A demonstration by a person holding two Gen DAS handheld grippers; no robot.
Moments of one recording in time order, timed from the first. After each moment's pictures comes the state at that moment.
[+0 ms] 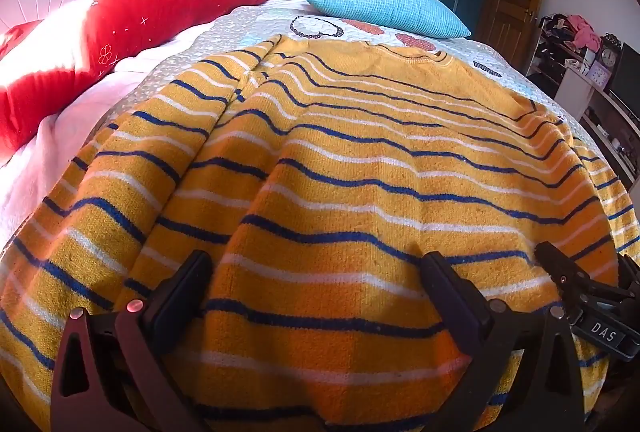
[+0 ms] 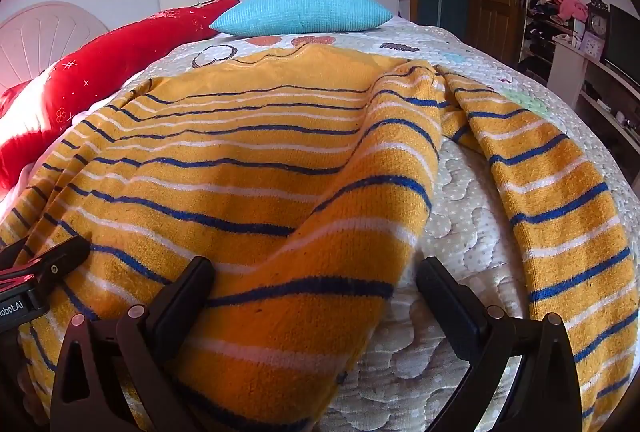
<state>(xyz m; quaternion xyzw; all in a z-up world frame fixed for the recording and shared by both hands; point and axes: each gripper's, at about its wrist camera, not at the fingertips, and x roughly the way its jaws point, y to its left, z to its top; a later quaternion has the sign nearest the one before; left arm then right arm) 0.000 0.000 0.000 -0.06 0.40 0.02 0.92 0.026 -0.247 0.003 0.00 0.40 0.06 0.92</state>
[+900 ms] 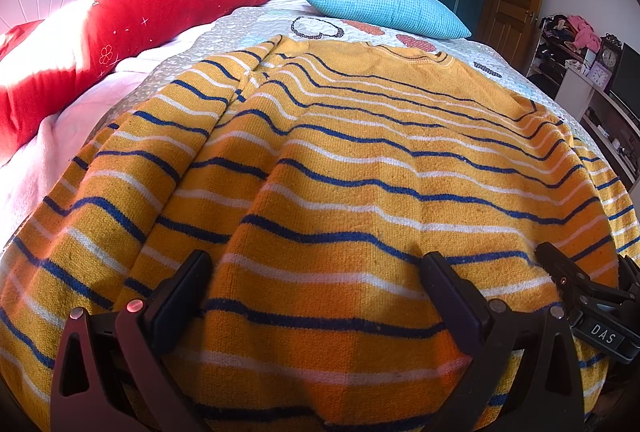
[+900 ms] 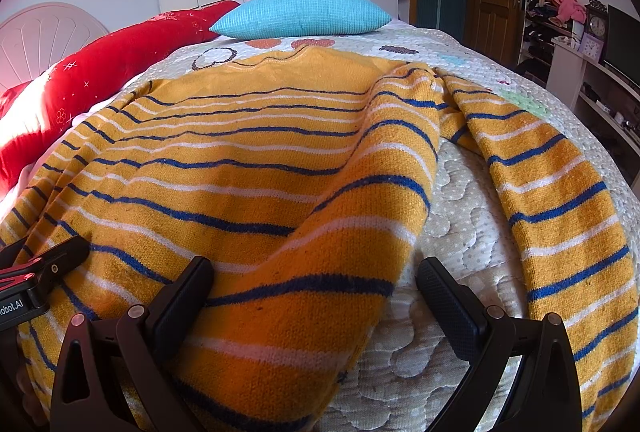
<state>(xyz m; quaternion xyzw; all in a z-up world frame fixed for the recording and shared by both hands) 0.000 0.000 0.000 -0.06 0.40 0.02 0.92 0.023 -0.248 0.002 0.00 0.40 0.06 0.92</state>
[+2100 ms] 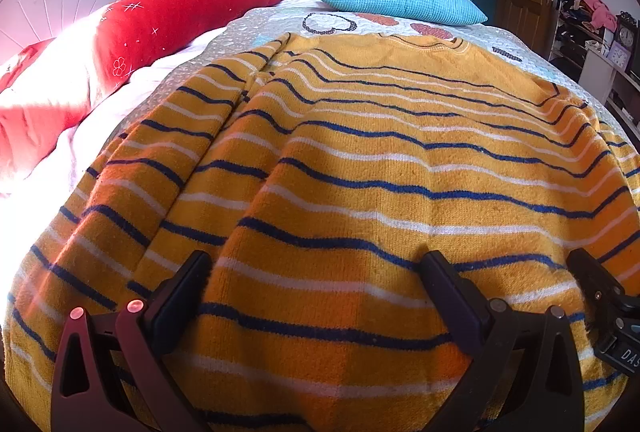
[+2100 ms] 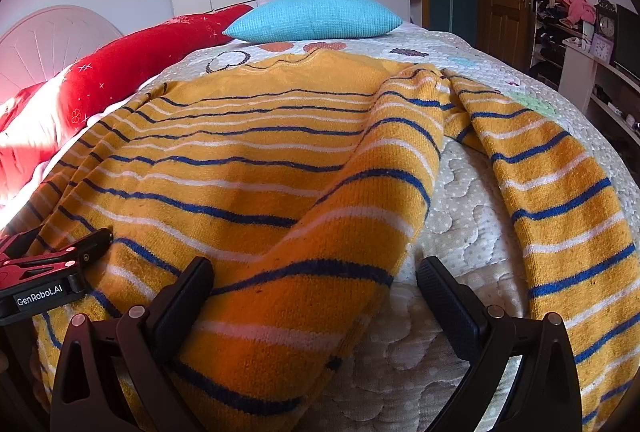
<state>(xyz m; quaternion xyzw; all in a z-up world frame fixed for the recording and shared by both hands) 0.010 -0.014 -0.003 -0.01 0.41 0.07 0.91 0.015 -0.253 0.002 0.03 0.37 0.10 0.92</state>
